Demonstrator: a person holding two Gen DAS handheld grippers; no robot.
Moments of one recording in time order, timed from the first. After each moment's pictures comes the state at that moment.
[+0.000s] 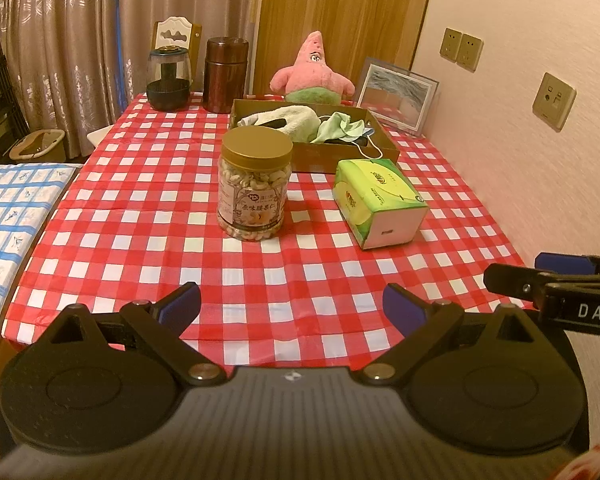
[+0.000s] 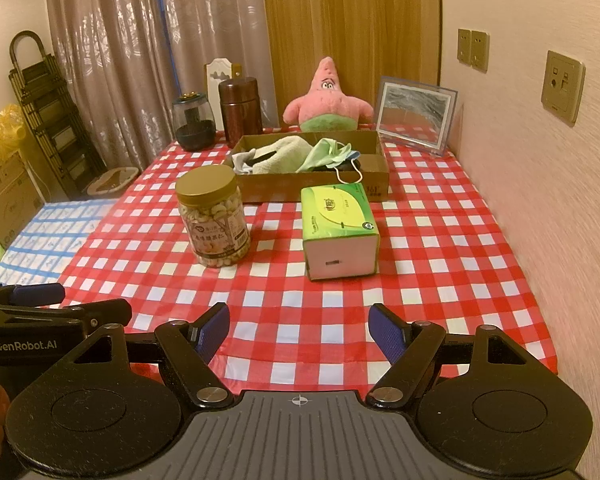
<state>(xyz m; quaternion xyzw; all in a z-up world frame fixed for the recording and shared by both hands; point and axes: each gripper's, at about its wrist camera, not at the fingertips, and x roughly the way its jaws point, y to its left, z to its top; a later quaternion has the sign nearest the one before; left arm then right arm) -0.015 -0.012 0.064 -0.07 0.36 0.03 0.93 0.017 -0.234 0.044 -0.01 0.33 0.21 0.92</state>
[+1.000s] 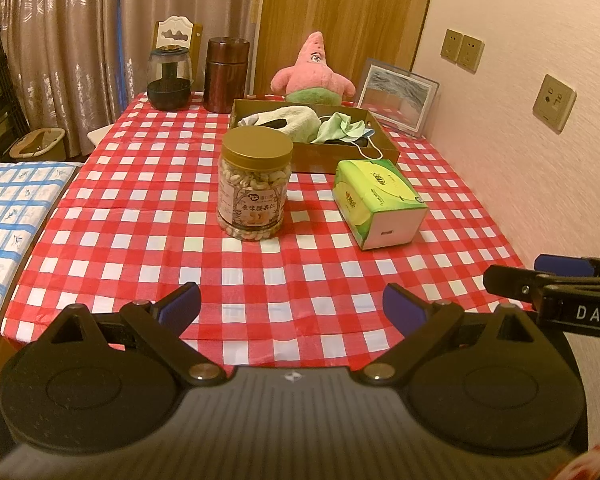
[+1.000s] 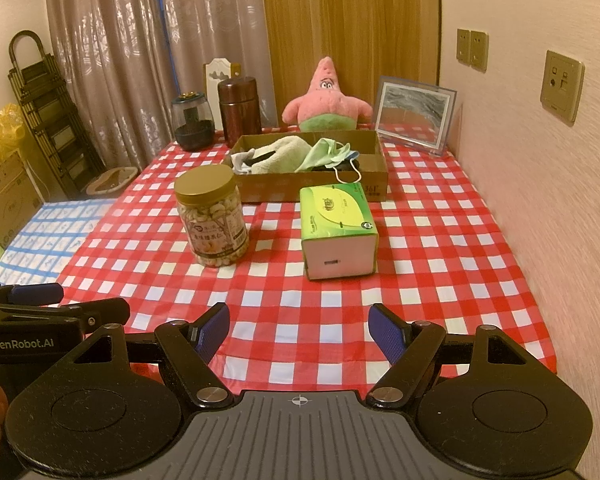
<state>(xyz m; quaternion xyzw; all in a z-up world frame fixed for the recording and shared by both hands) -0.017 -0.008 0.063 -0.07 0.36 0.03 0.93 0.018 -0.235 0.044 -0.01 0.33 0.21 0.92</state>
